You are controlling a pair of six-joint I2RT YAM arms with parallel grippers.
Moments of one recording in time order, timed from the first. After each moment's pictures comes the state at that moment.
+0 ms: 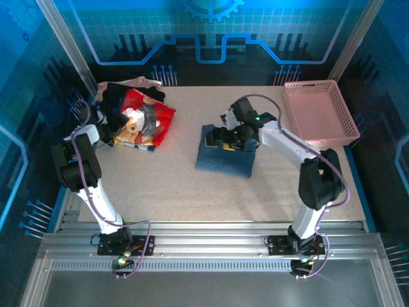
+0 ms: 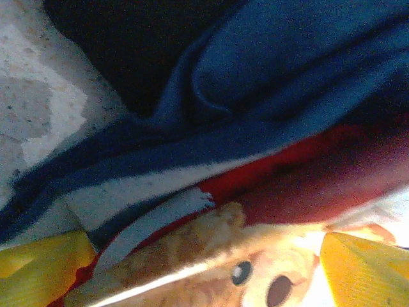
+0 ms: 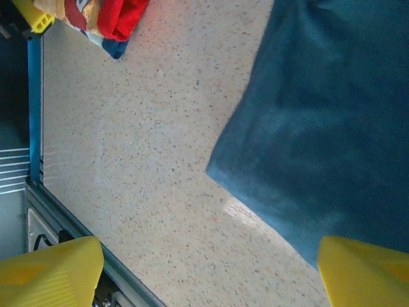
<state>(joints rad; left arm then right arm) 0.41 1.96 1.28 -0.26 0.48 -0.65 0.46 1.73 1.39 -0.72 -0.49 0.47</state>
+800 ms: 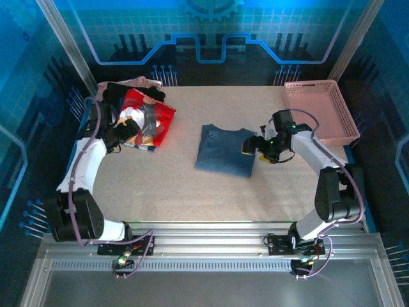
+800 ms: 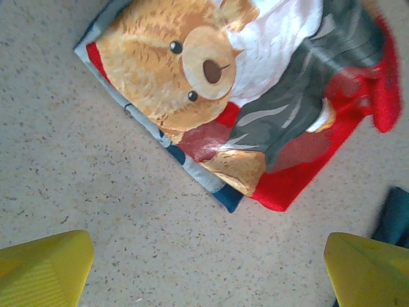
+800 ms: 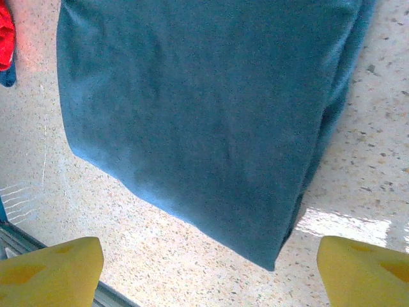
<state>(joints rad) 0.14 1.38 1.13 -0.68 0.09 -0.53 0.14 1.57 1.12 -0.79 -0.51 0.37</state>
